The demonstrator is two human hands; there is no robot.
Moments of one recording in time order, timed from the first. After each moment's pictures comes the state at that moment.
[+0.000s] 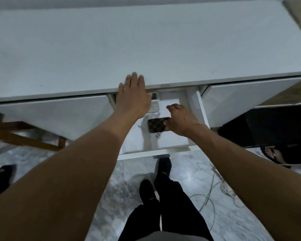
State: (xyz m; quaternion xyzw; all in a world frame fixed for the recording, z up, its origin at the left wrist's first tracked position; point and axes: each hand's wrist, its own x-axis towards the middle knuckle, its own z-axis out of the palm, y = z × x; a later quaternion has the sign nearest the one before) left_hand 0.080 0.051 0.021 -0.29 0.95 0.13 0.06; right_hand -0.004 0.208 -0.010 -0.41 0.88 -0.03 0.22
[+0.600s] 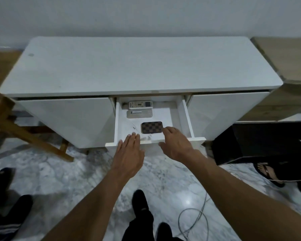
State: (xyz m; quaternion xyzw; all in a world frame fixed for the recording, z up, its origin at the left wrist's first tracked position) left_hand 0.228 0.197 -0.010 -0.29 0.94 0.15 0.08; right_hand 0.076 0.302 0.032 -0.43 0.87 -0.06 0.21
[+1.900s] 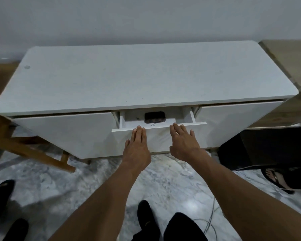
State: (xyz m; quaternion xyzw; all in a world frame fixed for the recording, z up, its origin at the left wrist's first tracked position) left_hand 0.158 0.134 -0.015 -0.31 0.93 0.17 0.10; right_hand 0.026 0.249 0.020 -0.41 0.89 0.03 0.22
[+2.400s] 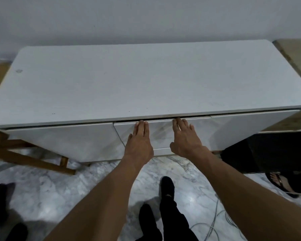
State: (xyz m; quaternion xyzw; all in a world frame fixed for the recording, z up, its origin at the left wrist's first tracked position) left_hand 0.107 0.076 -0.023 -0.28 0.94 0.16 0.08; right_hand -0.020 0.194 0.011 -0.40 0.89 0.02 0.21
